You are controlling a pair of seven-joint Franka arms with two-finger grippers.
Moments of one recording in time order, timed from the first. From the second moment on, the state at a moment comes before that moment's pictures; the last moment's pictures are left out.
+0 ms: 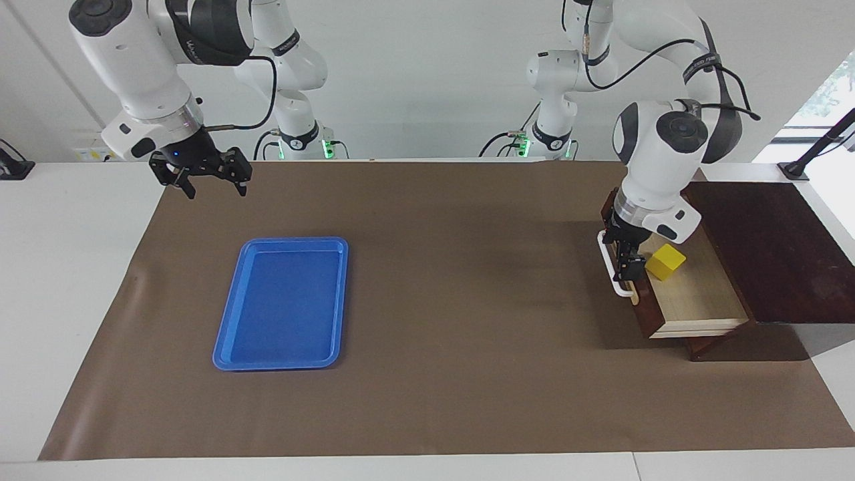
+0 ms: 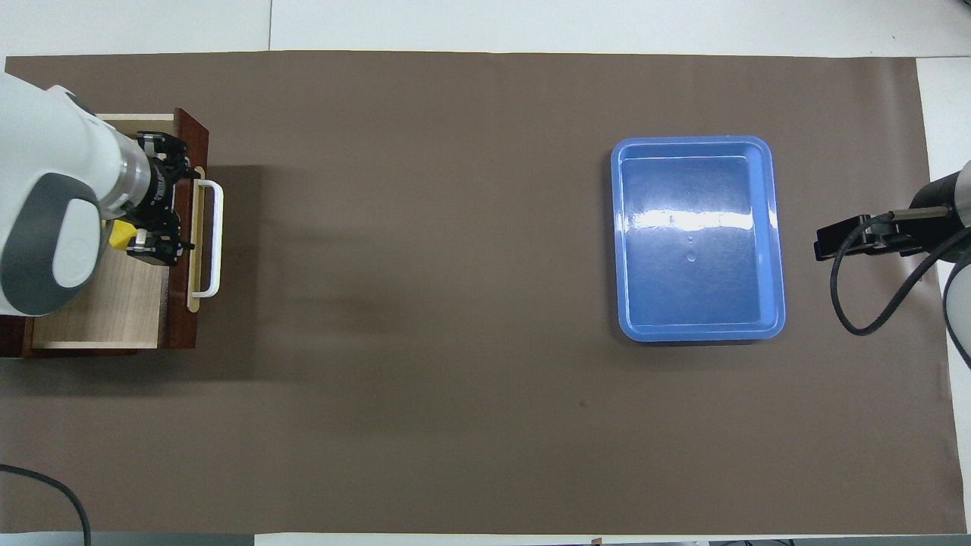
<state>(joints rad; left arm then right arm) -0.12 0.17 -0.07 -1.83 0.11 2.02 -1.69 -0.08 -0.05 0.07 -1.73 0.00 1.63 -0.06</state>
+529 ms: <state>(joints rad) -0.02 0.16 -0.06 -1.86 0.17 2.05 -1.62 -0.08 -0.05 0.07 -1.73 0.00 1.63 -0.06</state>
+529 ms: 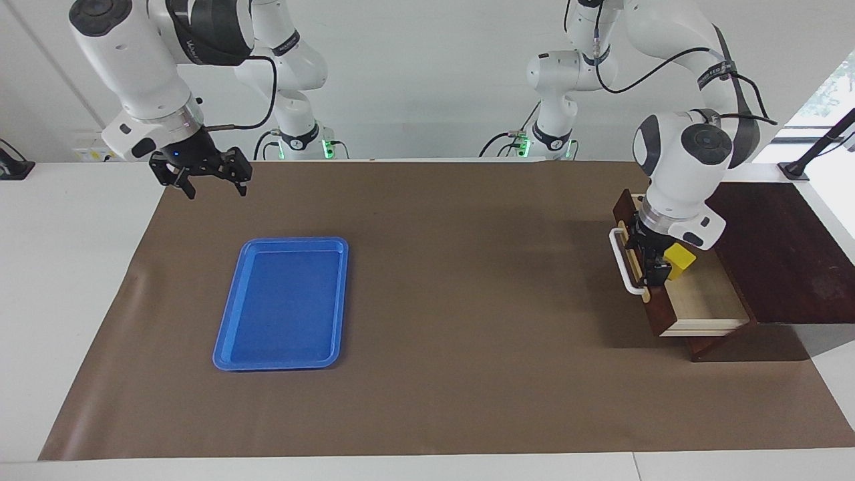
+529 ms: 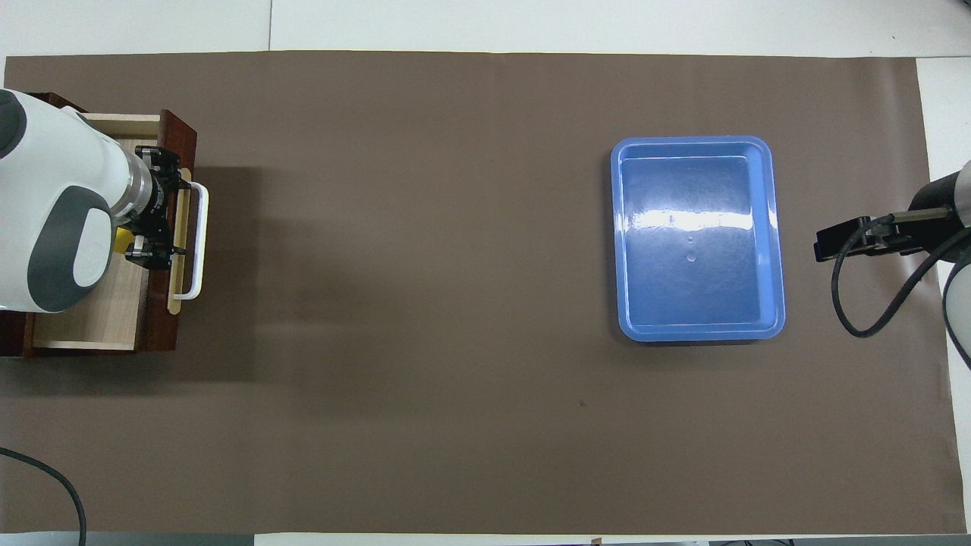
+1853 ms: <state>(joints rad) 0.15 0.13 -0.08 -1.83 0.18 2.05 -1.12 -0.08 -0.05 0.07 -1.73 0.00 1.63 -0.05</state>
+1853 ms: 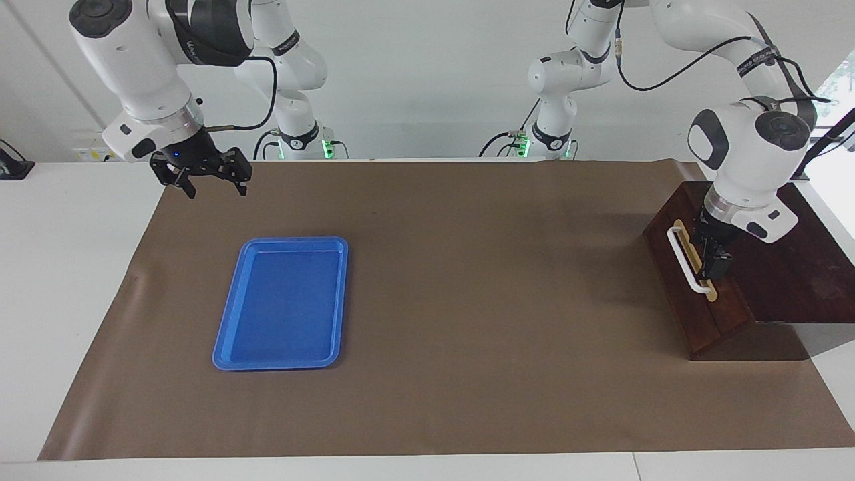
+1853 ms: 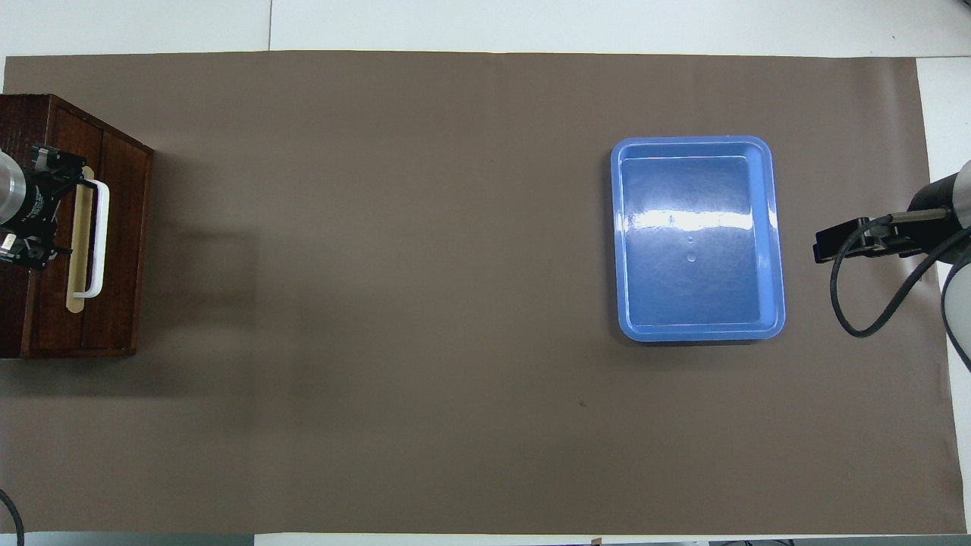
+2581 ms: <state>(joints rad) 0.09 -0.06 -0.09 -1.79 0.00 1.66 -0.30 -0.08 -0.05 0.07 -1.73 0.01 1.60 0.01</state>
